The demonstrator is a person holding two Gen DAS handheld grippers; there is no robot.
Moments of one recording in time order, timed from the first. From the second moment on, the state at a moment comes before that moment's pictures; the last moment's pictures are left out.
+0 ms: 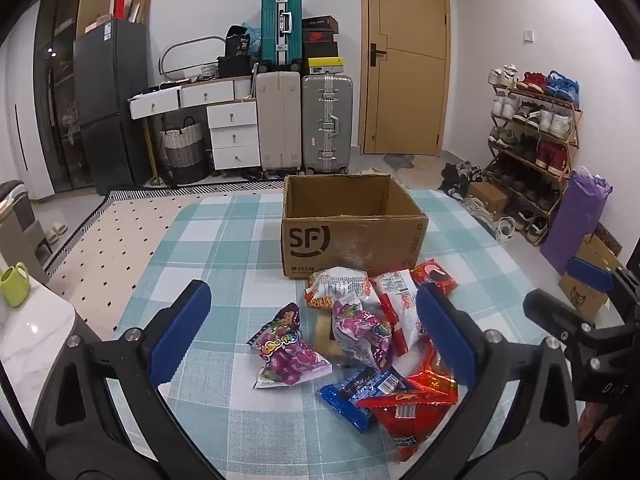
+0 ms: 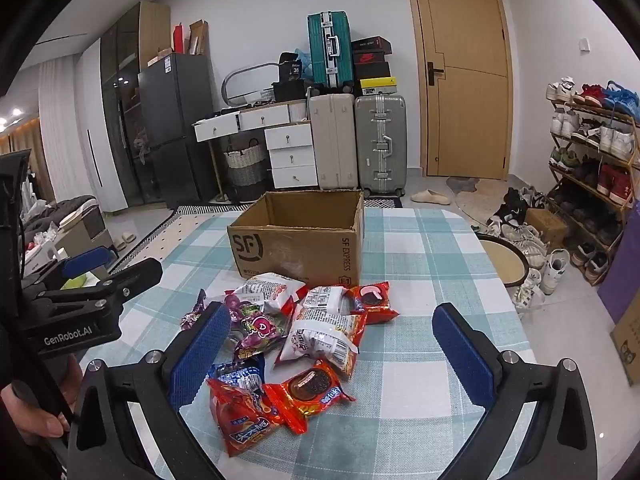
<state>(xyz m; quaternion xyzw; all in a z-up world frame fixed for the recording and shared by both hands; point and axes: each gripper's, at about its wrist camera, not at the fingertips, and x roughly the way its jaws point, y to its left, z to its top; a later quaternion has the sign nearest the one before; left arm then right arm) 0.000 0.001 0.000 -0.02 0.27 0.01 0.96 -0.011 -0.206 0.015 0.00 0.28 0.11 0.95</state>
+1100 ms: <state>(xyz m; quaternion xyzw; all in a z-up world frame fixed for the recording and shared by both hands) -0.013 0.001 0.005 0.00 0.27 0.02 0.96 -0.009 -0.204 0.011 0.01 0.29 0.12 0.95</state>
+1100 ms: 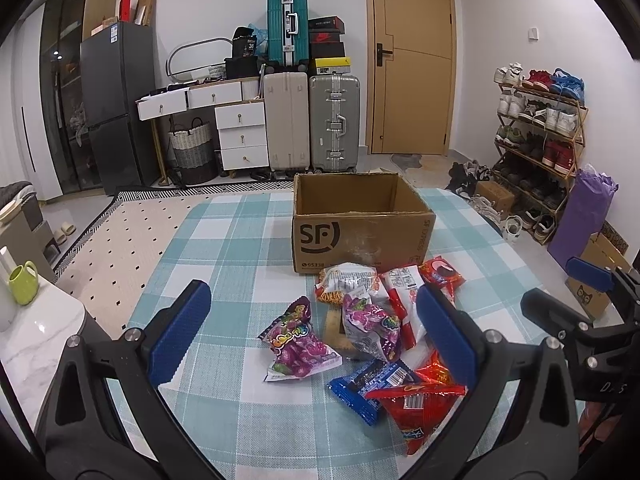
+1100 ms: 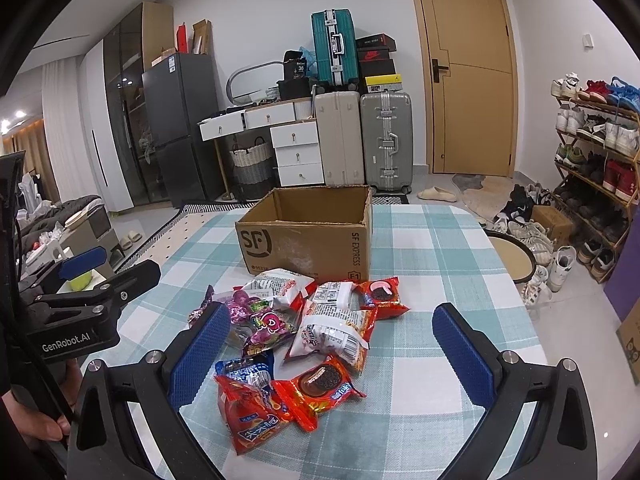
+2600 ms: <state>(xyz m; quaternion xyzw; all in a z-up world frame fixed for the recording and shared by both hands) -0.017 0.002 -0.015 -0.01 0.29 0.00 0.96 -0.009 -0.207 -0.003 0.01 0.30 0.12 0.95</state>
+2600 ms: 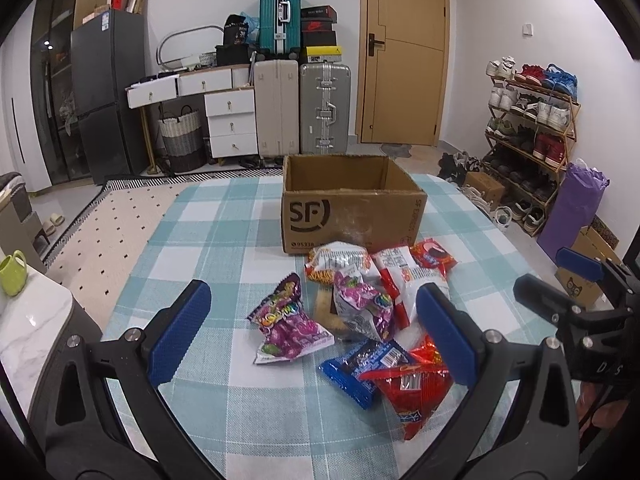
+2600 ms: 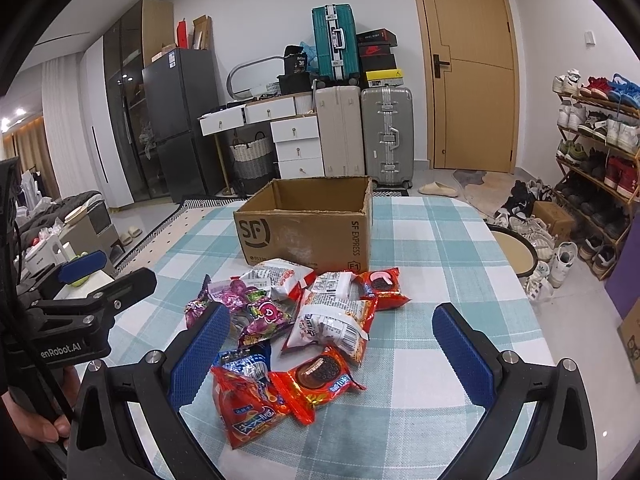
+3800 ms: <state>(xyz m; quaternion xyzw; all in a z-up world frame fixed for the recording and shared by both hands) 0.036 -0.058 -0.142 -0.09 0.43 -0.17 0.88 -0.016 -0.236 -0.045 0.01 0.32 0.10 0.94</state>
